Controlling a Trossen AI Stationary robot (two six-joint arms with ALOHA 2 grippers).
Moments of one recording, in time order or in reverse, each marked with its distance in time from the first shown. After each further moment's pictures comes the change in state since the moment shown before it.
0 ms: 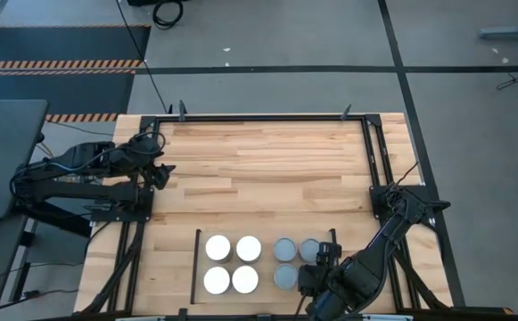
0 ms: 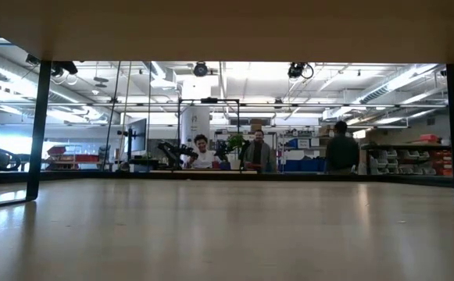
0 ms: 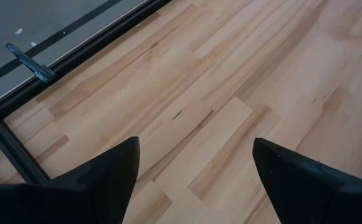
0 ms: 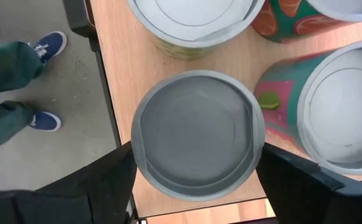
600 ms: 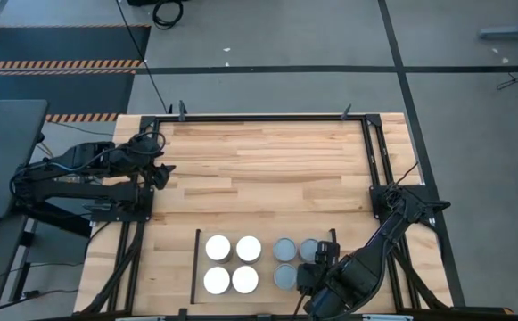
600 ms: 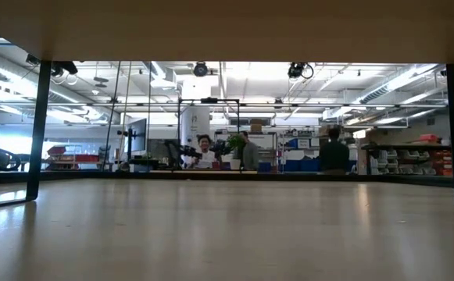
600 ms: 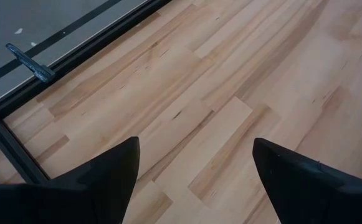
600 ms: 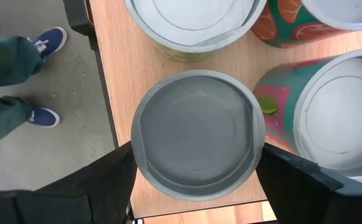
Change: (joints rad) left arm 0.000 0.000 0.000 0.000 0.000 0.000; right arm -0.011 0.000 0.000 0.000 -0.011 -0.034
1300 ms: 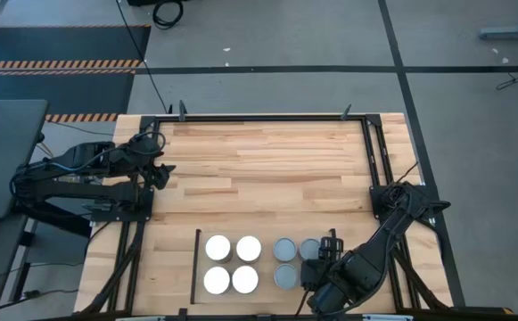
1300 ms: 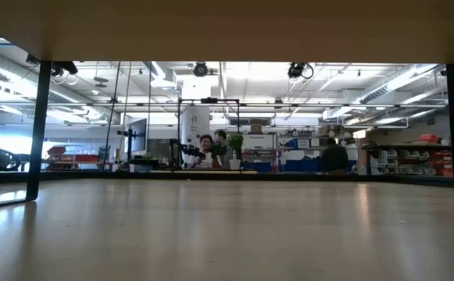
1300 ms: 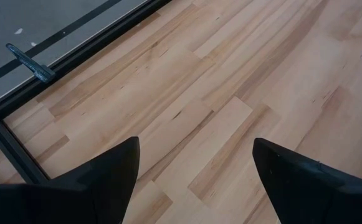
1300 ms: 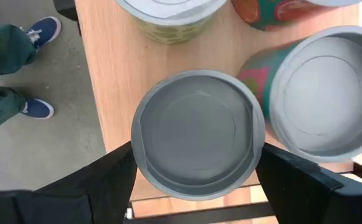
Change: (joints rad) left arm 0.000 0.000 0.000 0.000 0.000 0.000; right arm -0.003 -0.055 -0.075 -0.001 -0.011 -0.017
